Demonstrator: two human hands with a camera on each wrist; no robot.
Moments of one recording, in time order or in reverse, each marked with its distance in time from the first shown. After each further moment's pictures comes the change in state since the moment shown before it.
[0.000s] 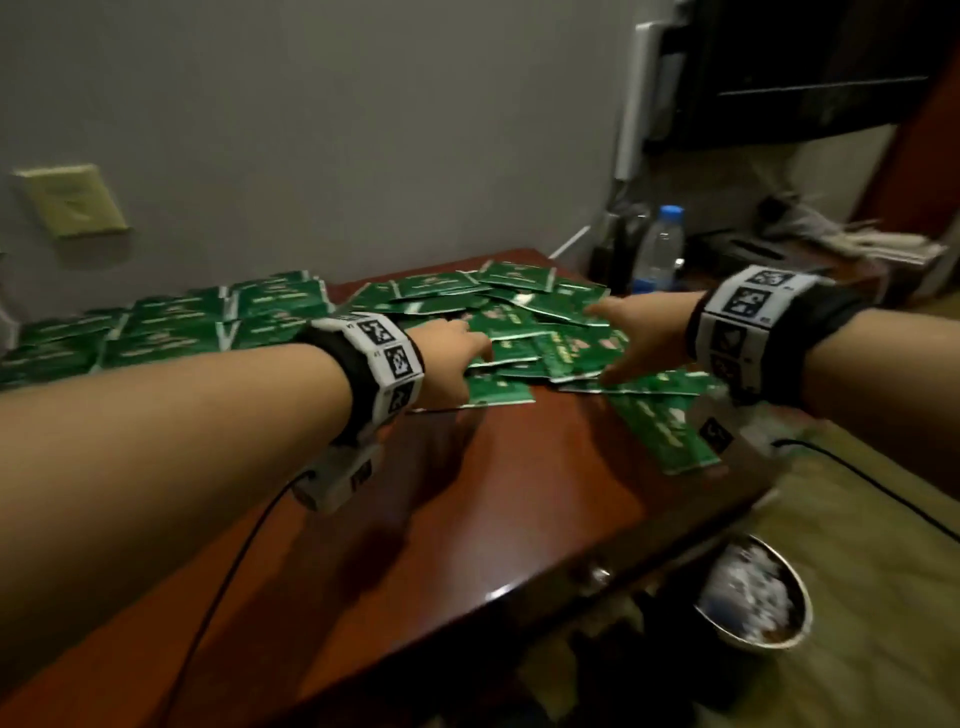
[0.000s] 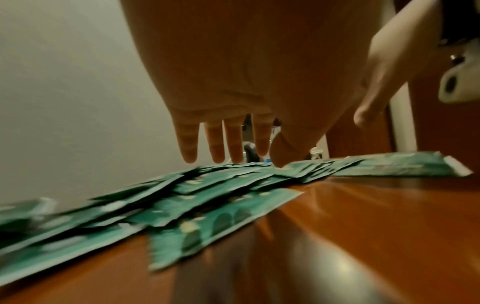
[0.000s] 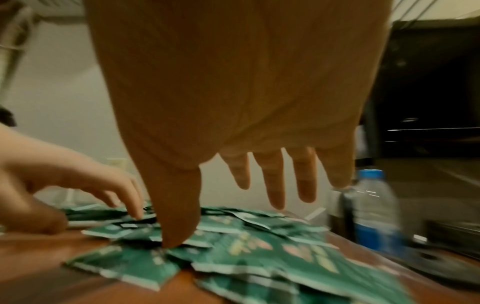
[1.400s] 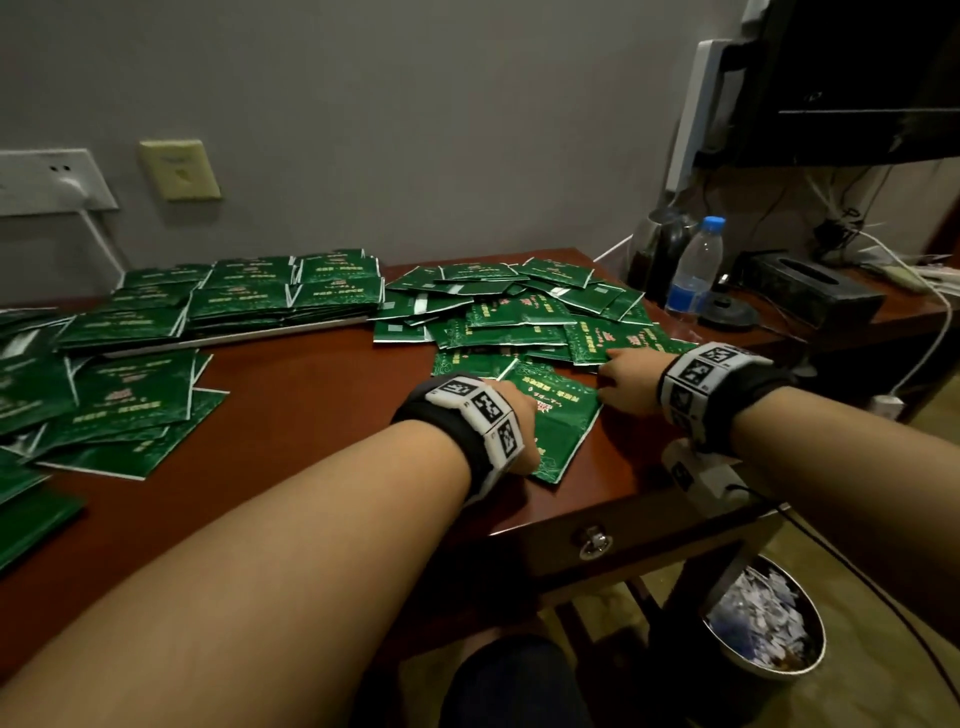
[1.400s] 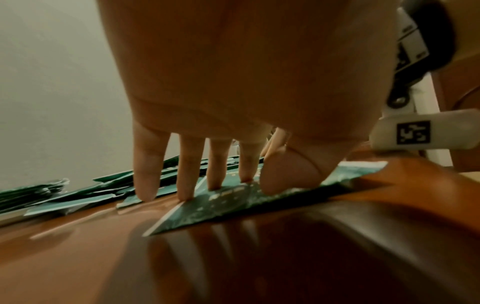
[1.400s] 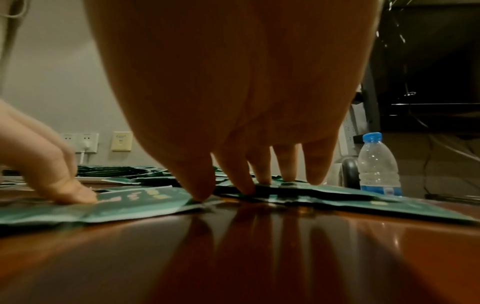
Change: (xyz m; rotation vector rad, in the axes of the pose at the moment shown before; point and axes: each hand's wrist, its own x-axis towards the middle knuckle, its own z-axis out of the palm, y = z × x) left_hand -0.051 0.083 0.039 0.078 -0.160 -0.146; right_hand 0.019 -0.017 0.066 -0.129 -0.035 -0.050
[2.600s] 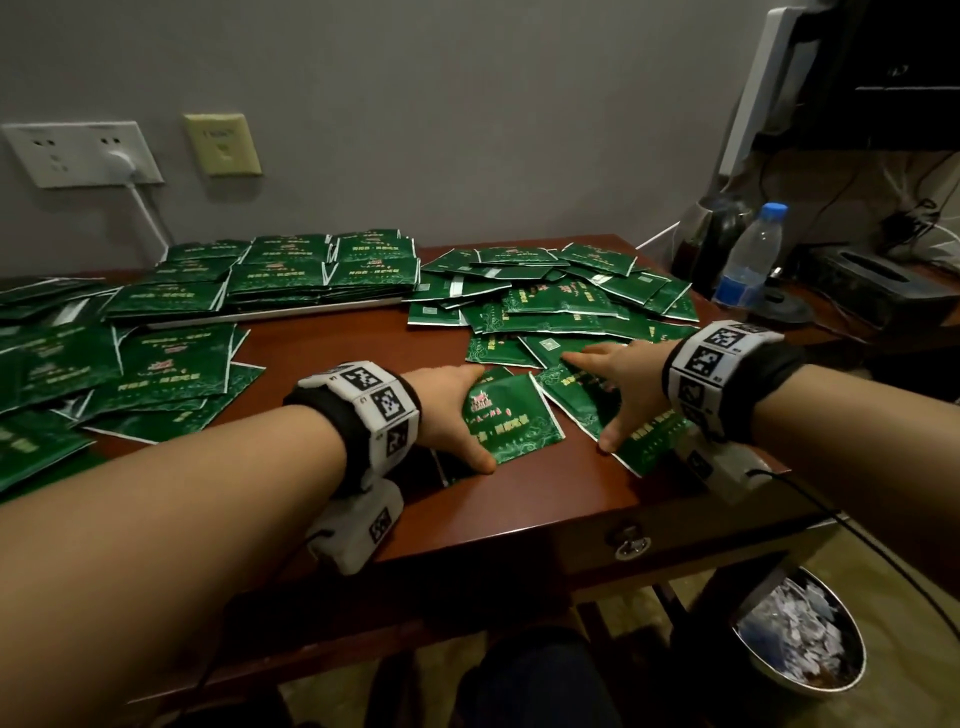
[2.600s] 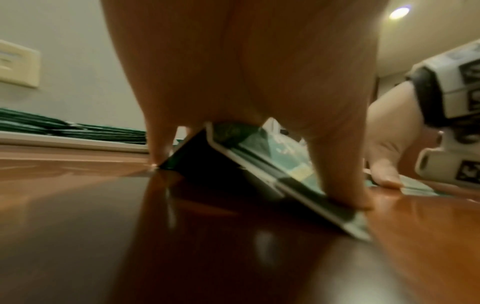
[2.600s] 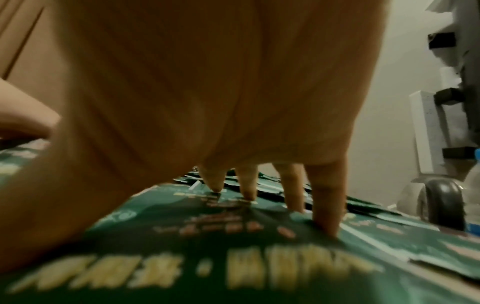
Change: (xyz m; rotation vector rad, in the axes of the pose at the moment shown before) left_hand -0.031 -0.078 0.032 -0.502 0.014 -0.140; right_hand -0.011 -0.041 -0.021 -0.079 -0.130 -0.194
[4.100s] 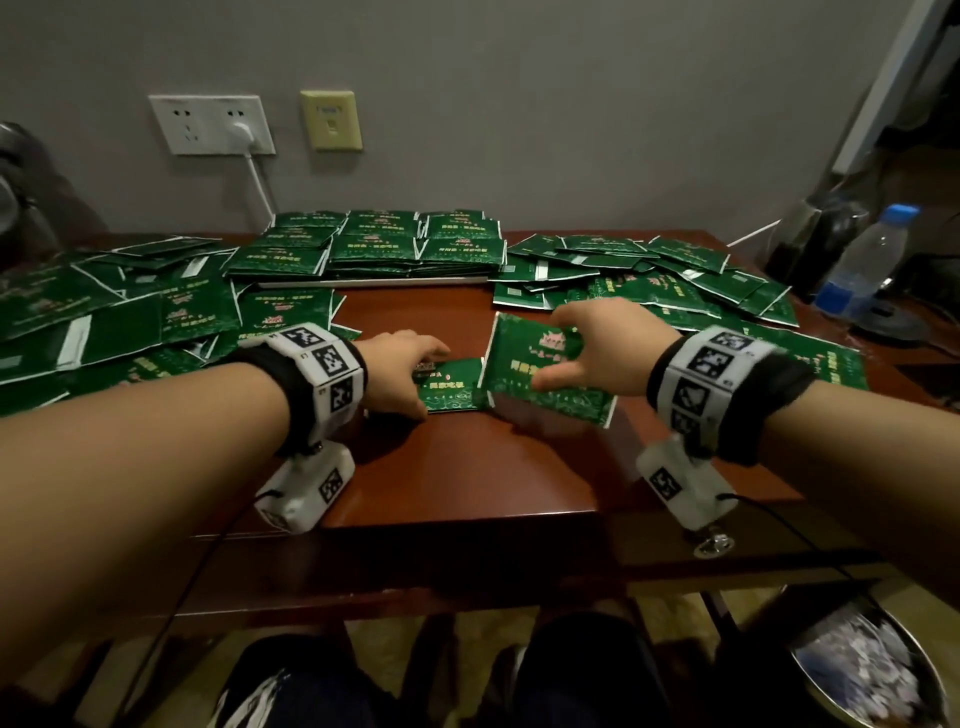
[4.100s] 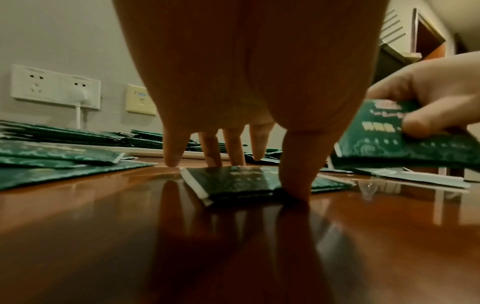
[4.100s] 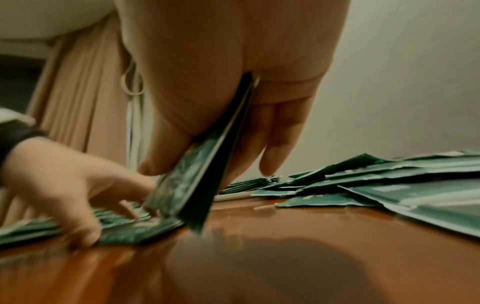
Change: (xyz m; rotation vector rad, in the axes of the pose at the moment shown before) left_hand -0.051 -0.107 -0.011 0.074 0.055 -0.206; right_hand -0.015 -0.111 -0.041 0.276 0.428 -0.206
